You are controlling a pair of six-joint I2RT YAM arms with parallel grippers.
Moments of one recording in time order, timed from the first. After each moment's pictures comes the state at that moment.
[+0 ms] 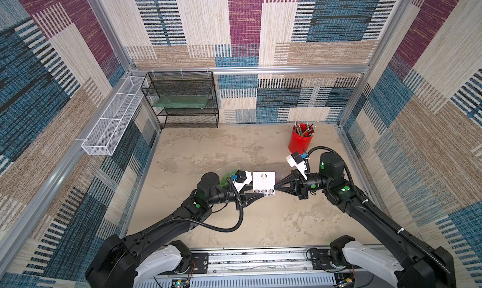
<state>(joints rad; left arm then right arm) -0.71 1.08 0.55 0.44 0.71 0.00 0.39 1.01 0.73 -0.02 -1.23 0.27</state>
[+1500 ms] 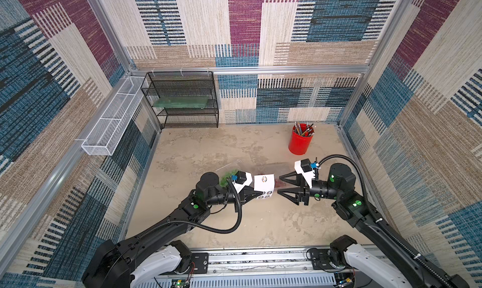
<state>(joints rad) -0.72 1.04 0.58 0.34 0.75 0.00 0.44 0.83 0.67 -0.07 -0.93 0.07</state>
